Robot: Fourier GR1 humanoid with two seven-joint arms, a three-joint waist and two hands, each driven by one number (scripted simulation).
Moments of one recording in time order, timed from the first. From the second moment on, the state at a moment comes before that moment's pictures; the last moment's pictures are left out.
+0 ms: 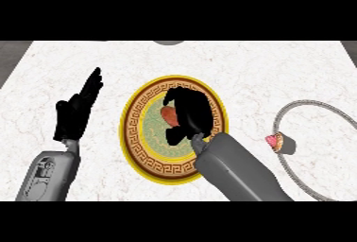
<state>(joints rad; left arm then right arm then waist) -0.30 0.18 0.02 -1.36 -0.10 0.02 0.07 -0.69 0.00 0.59 -1.20 0.73 -0.20 0.68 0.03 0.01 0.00</state>
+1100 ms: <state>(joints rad) -0.26 0.20 0.05 -1.40 -0.09 0.01 0.09 -0.56 -0.12 0.48 -1.34 0.27 -0.66 0.43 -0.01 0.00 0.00</state>
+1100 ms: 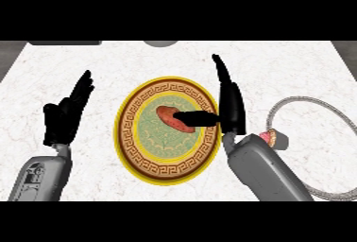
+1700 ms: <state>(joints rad) -0.25 0.17 0.04 -1.43 -0.11 0.02 0.11 -0.20 -0.39 0.23 -1.65 0.05 -0.42 0.24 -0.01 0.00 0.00</state>
